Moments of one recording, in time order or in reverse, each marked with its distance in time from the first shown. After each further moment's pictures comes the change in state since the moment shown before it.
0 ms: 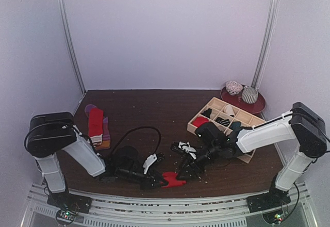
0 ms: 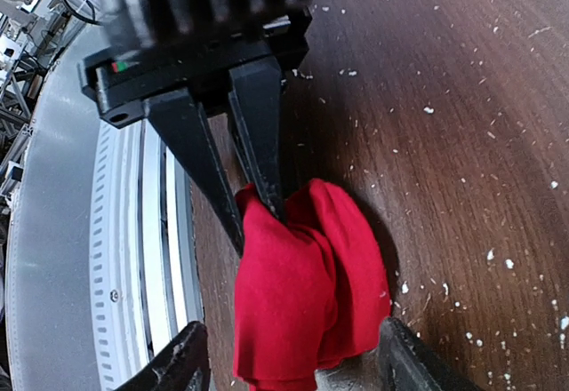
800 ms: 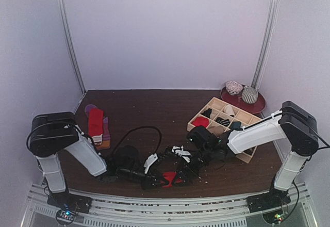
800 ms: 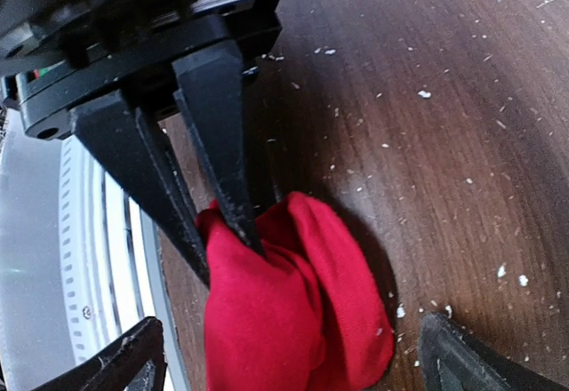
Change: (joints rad) left arm 0.010 0.020 0.012 0.016 0.015 0.013; right arm 0.045 0.101 0.078 -0.063 0.090 0.034
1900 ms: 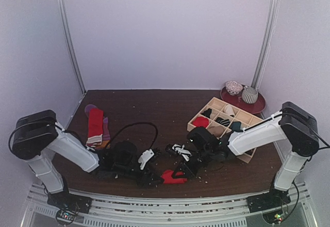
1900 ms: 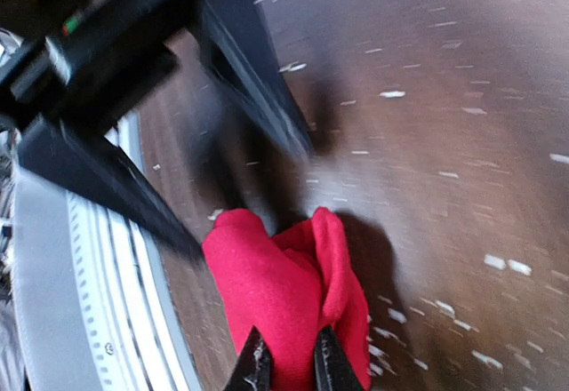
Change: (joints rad) left arm 0.017 -0.183 0.013 -0.300 -0.155 0.063; right arm 0.011 -0.003 -0.021 0.075 0.029 0.178
